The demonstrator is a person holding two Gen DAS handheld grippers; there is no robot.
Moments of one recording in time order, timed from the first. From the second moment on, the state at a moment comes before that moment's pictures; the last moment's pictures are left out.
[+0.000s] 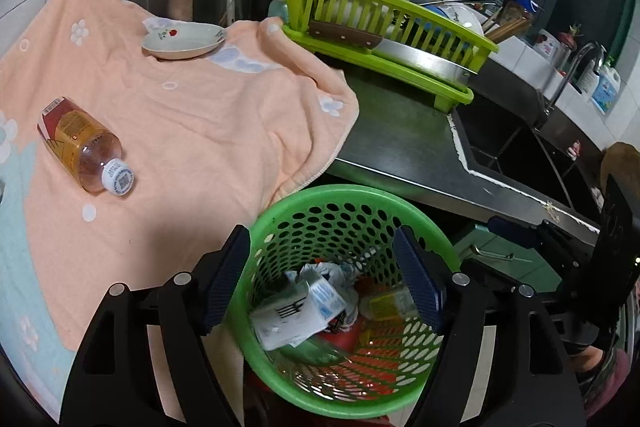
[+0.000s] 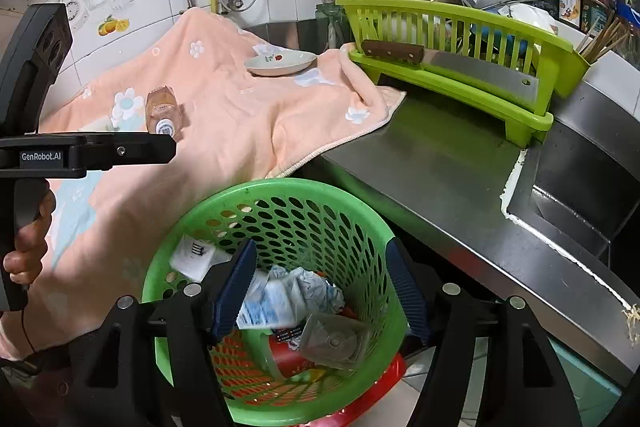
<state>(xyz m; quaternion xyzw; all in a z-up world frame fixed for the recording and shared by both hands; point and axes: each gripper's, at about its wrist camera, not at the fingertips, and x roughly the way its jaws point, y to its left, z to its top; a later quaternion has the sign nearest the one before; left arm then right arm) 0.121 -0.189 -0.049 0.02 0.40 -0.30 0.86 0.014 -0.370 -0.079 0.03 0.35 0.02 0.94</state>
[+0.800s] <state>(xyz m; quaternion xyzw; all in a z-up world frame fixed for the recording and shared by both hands) 0.148 -0.047 -0.012 -0.03 0.37 -0.17 0.91 0.083 -0.285 -0.053 -0.03 0.33 0.13 0.93</state>
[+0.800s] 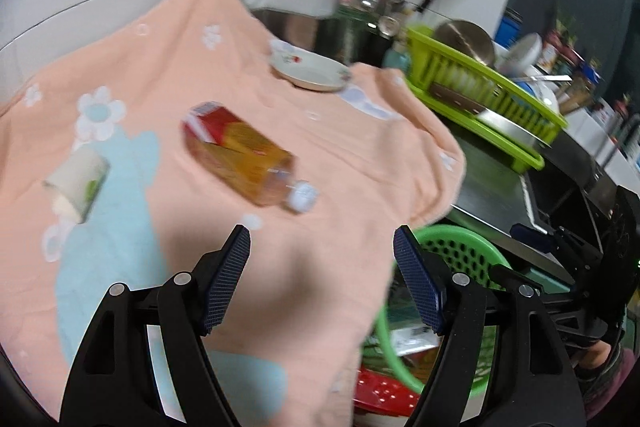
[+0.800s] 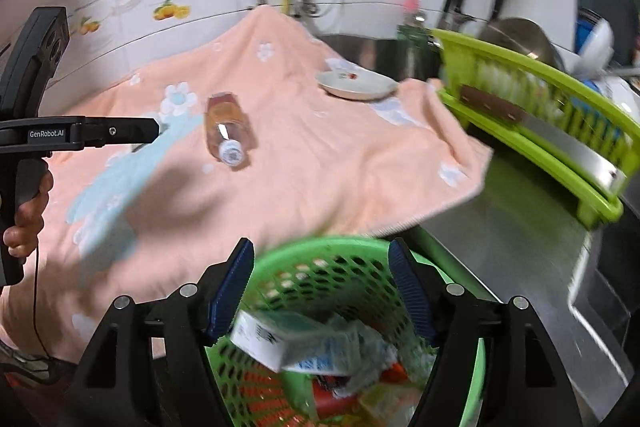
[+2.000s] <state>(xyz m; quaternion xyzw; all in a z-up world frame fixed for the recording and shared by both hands) 0.256 0.141 -0.018 -0.04 0.40 0.03 0.92 0.274 -0.097 -0.064 -0.13 0.37 0.26 0.88</state>
